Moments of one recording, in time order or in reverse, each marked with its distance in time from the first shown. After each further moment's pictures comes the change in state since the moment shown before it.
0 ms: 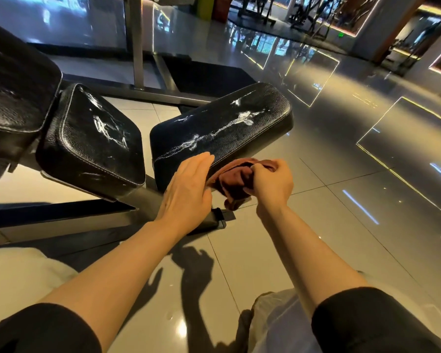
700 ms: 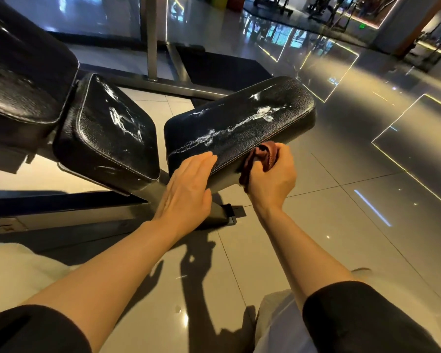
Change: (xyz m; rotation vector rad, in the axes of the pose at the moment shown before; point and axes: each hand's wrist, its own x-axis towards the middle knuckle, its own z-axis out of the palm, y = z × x) left_hand -0.010 -0.019 -0.013 0.076 -0.049 0.006; right_hand -0.007 0.008 0.025 -0.154 0.074 -0.489
